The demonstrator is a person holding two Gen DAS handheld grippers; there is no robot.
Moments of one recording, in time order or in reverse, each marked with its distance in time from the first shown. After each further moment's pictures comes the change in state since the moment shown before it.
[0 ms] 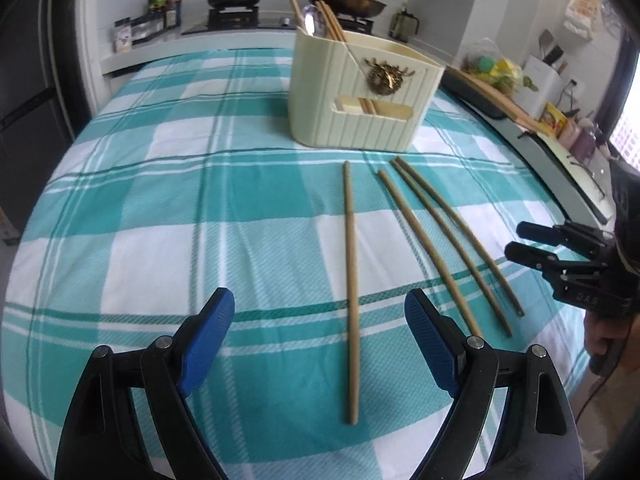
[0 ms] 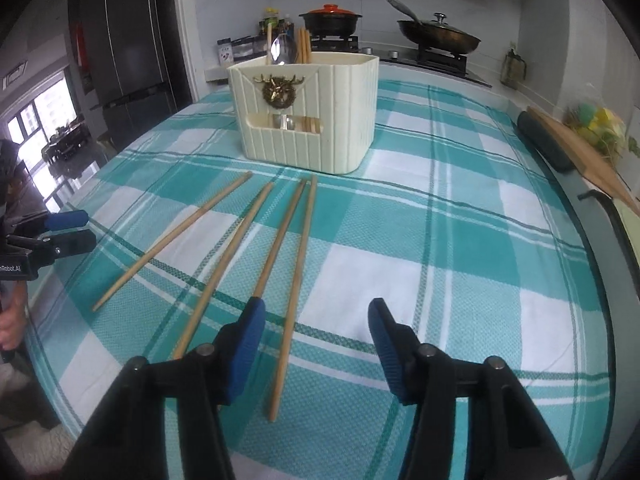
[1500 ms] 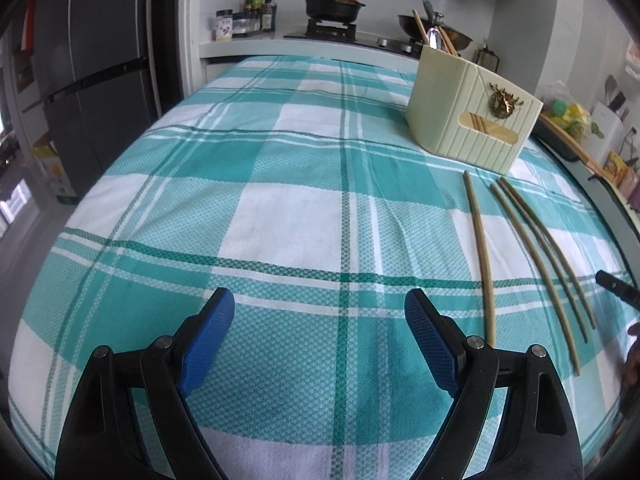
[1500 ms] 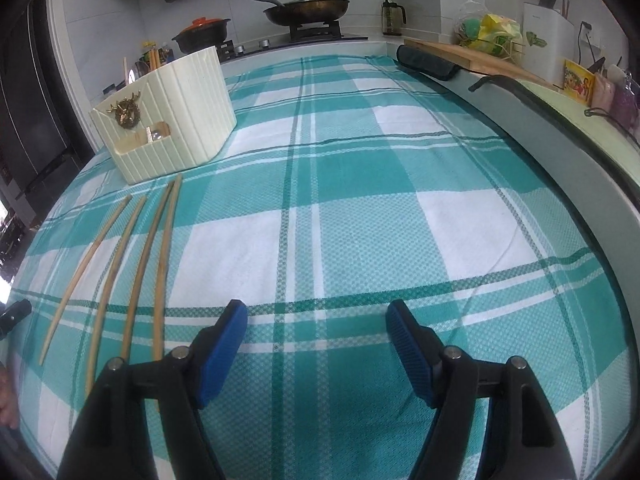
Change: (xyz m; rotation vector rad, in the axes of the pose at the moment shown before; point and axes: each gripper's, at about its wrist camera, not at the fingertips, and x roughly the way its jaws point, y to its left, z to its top) left arm -0.019 0.076 -0.053 -0.199 -0.129 0.214; right arm 0.001 -0.071 -0.051 0.378 -0.024 -0.195
